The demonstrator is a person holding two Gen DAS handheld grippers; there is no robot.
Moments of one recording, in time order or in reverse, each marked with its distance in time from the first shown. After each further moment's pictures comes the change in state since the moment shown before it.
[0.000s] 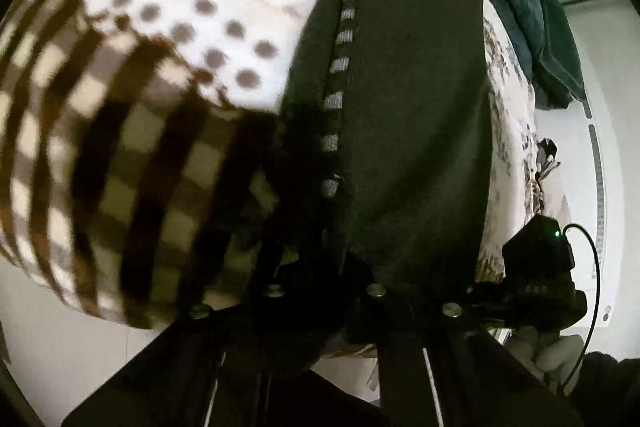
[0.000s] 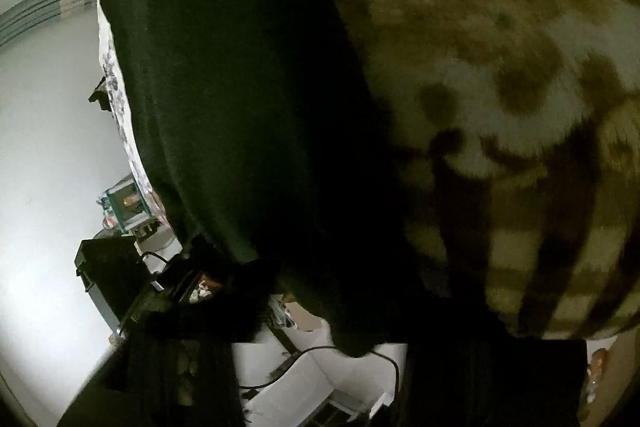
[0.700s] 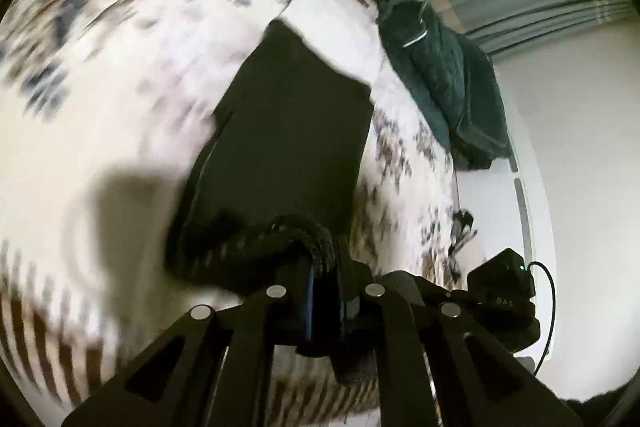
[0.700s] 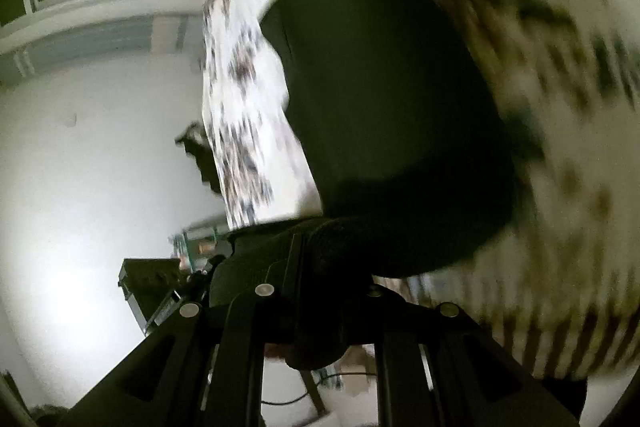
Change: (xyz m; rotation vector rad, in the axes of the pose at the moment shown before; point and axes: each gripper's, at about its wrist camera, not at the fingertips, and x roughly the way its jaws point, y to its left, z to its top) left arm -0.066 -0.107 0.178 0.065 -0.185 -0.252; right arm -0.146 0.169 0.096 -0.150 -0.320 0.195
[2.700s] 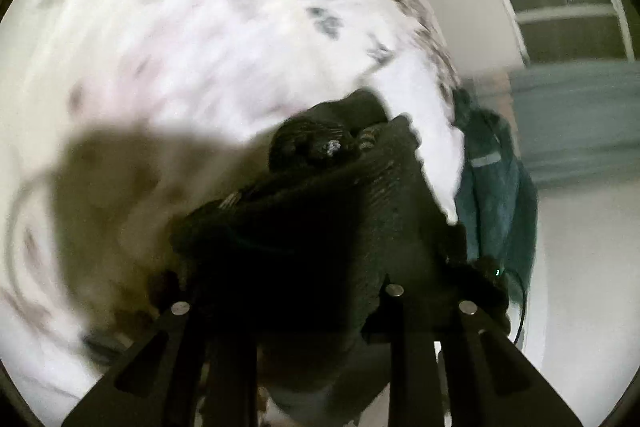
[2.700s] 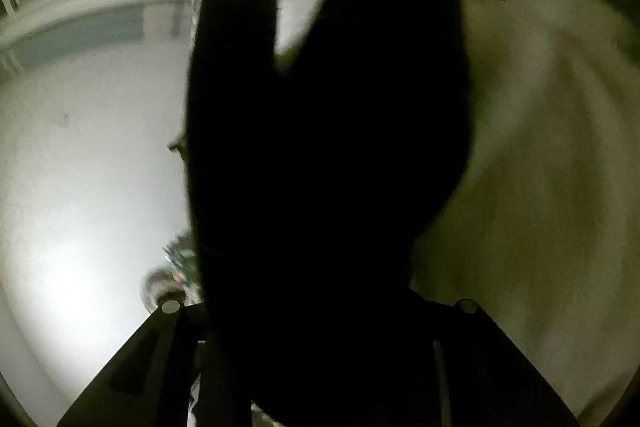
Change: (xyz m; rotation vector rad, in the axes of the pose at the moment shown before) left arm 0.101 0.047 0.073 -0.352 -0.242 0.024; right arm 0.072 -0.058 0.283 -0.018 0.135 0.053
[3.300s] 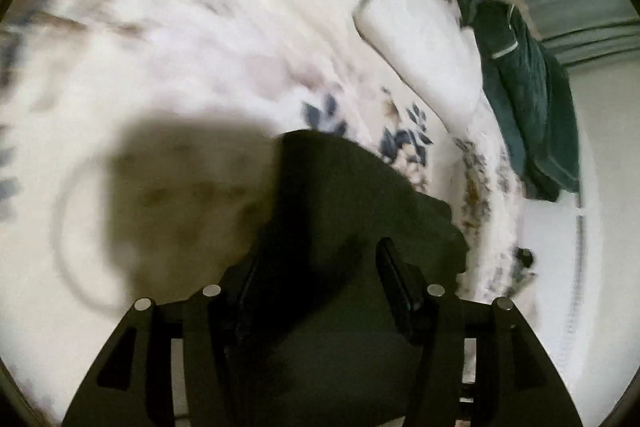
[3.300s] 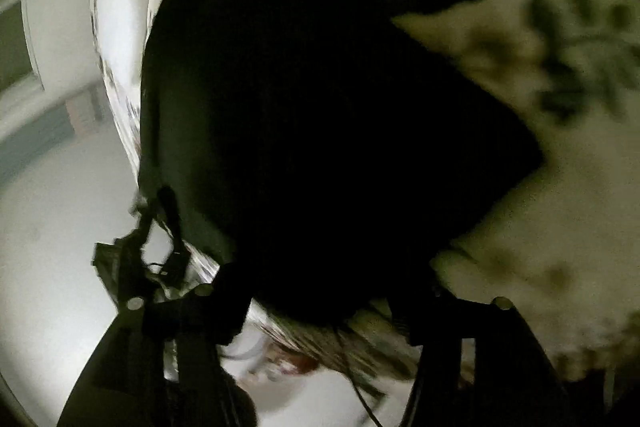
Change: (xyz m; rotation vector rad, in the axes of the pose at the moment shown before) left arm -0.032 -0.002 -0.006 0.311 0.211 0.271; right arm -0.079 -0.101 -0.238 0.392 0.006 -0.198
